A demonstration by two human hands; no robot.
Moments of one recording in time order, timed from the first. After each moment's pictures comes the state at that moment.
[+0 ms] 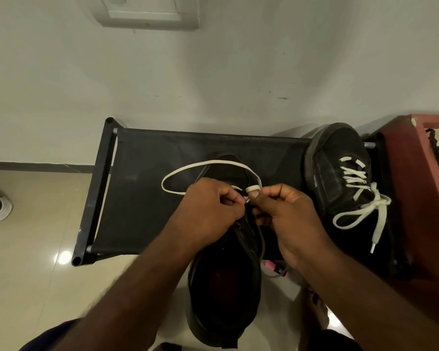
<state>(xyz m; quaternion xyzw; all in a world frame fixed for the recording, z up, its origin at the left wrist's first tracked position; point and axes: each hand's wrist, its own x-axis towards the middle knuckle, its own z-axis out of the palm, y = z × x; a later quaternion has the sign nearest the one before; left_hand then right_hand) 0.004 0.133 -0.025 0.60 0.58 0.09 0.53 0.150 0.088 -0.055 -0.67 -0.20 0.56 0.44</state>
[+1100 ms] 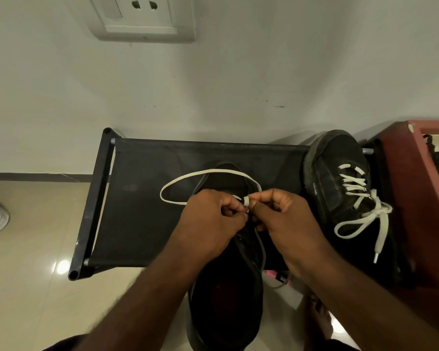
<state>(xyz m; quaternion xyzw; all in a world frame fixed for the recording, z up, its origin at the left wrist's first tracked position) 0.009 0.130 -0.030 0.64 0.58 0.11 0.50 0.150 0.092 -0.050 -0.68 -0.31 0.53 0.39</state>
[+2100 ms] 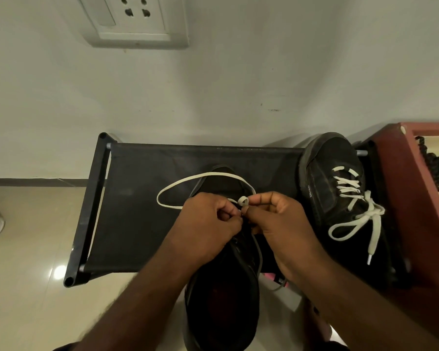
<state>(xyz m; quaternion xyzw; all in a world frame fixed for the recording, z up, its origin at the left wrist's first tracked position) 0.010 0.132 -0.027 0.64 0.58 0.11 0.50 0.148 0.093 -0.046 -0.68 -0.25 0.56 0.41</state>
